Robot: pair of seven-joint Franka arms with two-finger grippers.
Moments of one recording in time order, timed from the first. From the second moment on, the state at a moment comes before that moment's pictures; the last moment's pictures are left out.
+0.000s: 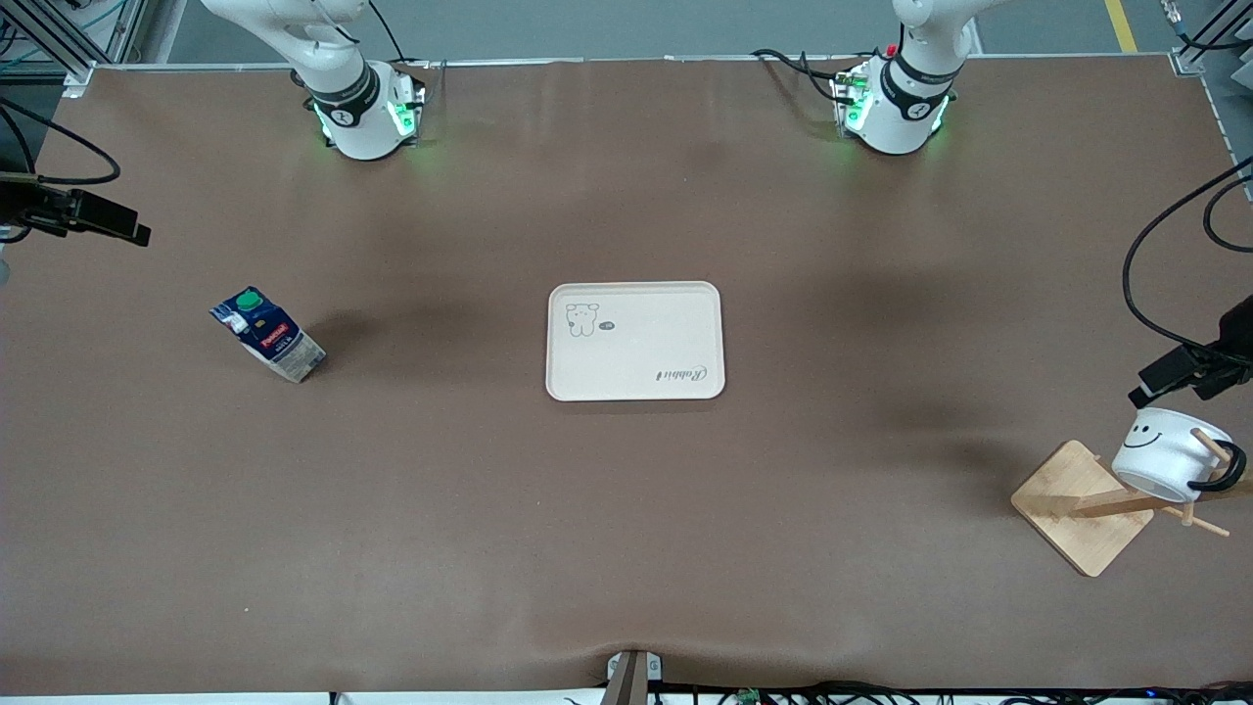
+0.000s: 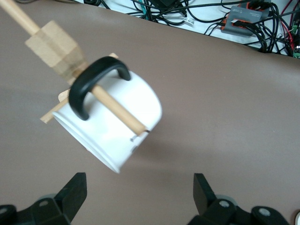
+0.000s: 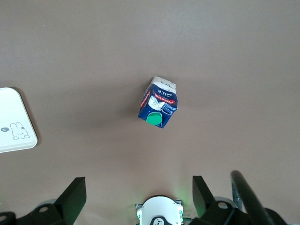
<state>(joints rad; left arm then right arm) 0.40 0.17 -0.18 -1.81 -0.20 2.23 0.16 -0.05 0.04 -0.02 -1.49 0.02 1.33 0.07</state>
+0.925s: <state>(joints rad) 0.41 0.31 -0.18 -1.70 -0.27 2.29 0.20 -0.05 0.07 -0.02 -1.51 0.02 1.32 0.07</state>
